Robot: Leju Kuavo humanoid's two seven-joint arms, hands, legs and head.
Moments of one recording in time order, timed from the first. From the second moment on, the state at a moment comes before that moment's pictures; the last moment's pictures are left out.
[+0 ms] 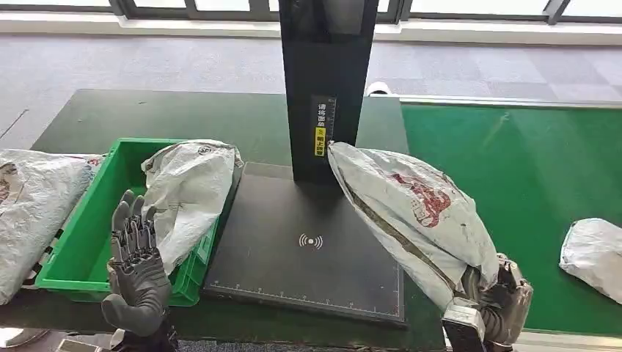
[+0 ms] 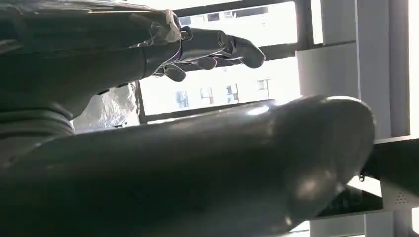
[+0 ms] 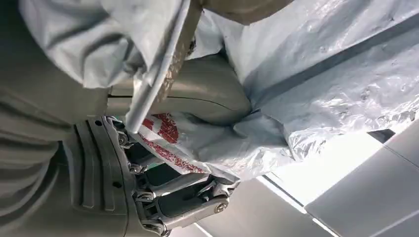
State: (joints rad) left arm 0.24 -0.16 -0.18 -1.78 -0.07 0.13 -0.67; right arm 0.24 0.14 -0.04 -1.57 0.40 -0.48 -0.70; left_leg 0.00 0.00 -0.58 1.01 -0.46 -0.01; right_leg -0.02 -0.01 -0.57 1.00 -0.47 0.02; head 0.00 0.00
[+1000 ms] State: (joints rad) left arm 0.11 -0.21 -0.18 -1.67 -0.09 0.09 -0.66; right arm -0.08 0.17 0.25 -0.90 0.36 -0.25 -0.62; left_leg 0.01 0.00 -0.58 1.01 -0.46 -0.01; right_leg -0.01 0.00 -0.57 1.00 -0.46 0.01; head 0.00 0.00
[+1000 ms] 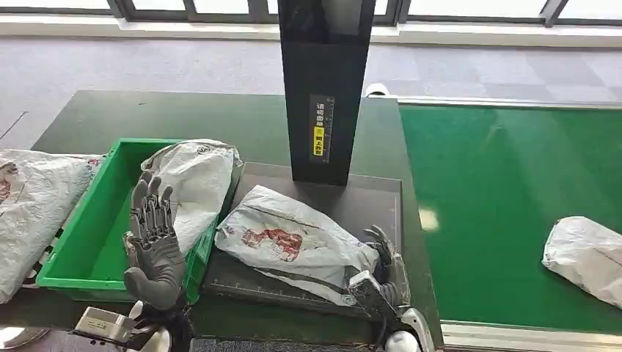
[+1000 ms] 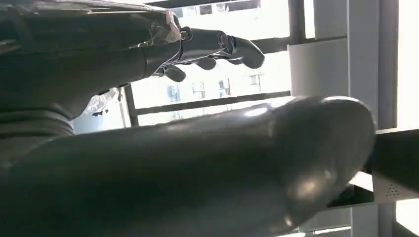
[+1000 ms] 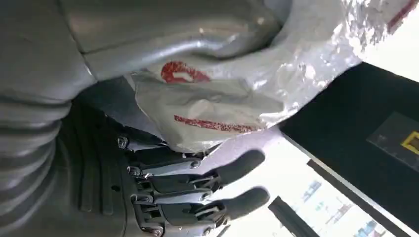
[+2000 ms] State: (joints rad) left arm 0.08 -0.23 -0.24 -1.66 -0.31 0.27 -0.60; right arm 0.16 0.13 0.30 -1.42 0.63 -0.69 -0.51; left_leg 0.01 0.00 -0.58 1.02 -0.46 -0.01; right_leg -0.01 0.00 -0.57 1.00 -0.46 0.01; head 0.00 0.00
